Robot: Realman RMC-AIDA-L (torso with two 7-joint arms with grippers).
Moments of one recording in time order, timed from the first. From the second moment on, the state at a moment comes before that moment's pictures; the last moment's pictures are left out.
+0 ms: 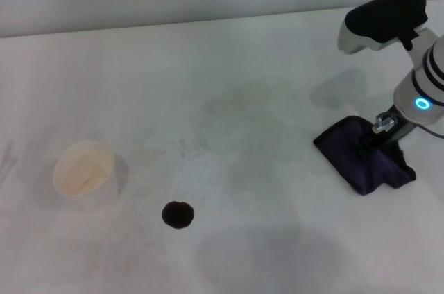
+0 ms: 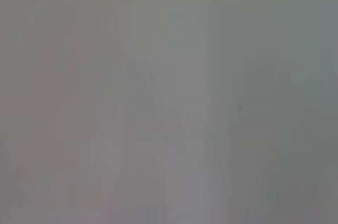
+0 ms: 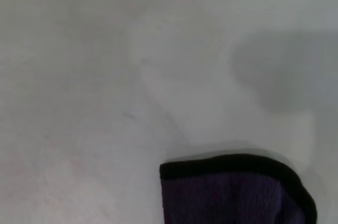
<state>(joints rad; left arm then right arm) -0.12 -2.06 1.10 0.24 -2.54 -1.49 2.83 0.57 2.02 -1.53 -1.16 0.38 1.45 -0.18</state>
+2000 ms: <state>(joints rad) -0.10 -2.07 1.06 0.26 -2.42 -1.46 2.83 0.94 2.03 -2.26 -1.02 0.65 1.12 -0.05</state>
